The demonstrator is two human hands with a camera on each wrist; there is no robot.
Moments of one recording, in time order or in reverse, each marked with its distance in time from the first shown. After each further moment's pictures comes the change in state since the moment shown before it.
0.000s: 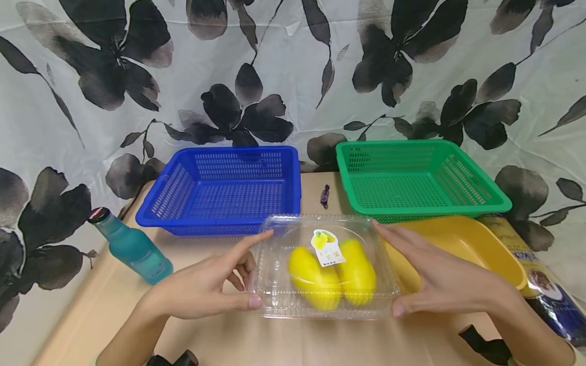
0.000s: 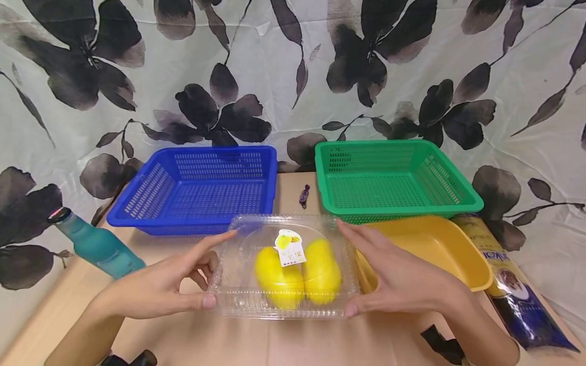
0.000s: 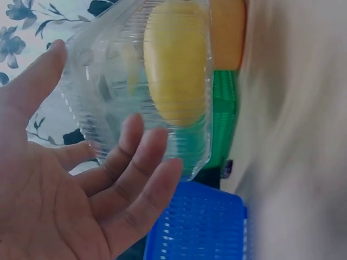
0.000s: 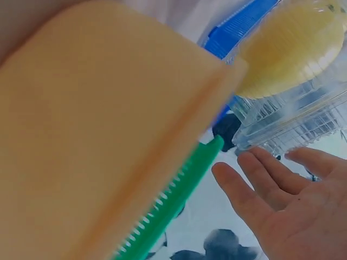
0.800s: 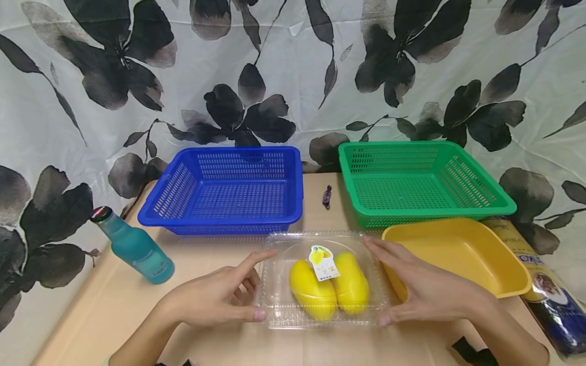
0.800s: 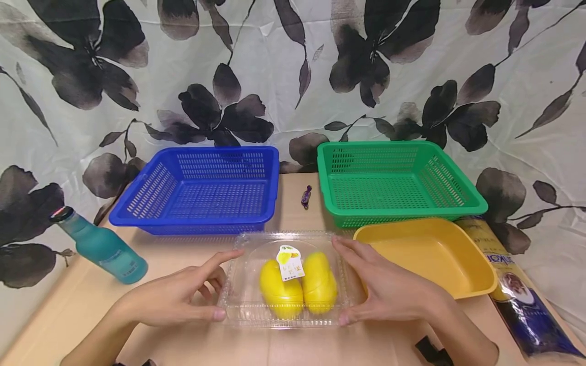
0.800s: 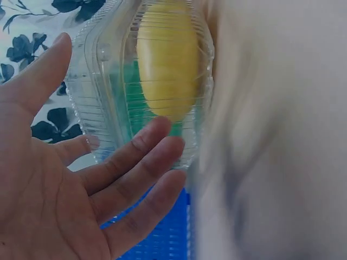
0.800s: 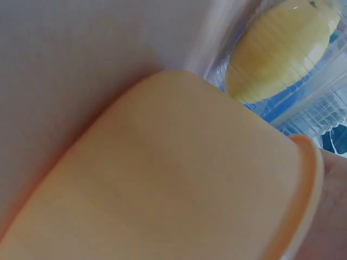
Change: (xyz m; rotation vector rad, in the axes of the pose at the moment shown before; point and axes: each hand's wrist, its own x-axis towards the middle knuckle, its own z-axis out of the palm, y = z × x) left_hand 0.002 -0.030 0.020 0.072 -0.081 -0.092; right_hand 0.008 0.015 0.037 0.013 -0.065 0.072
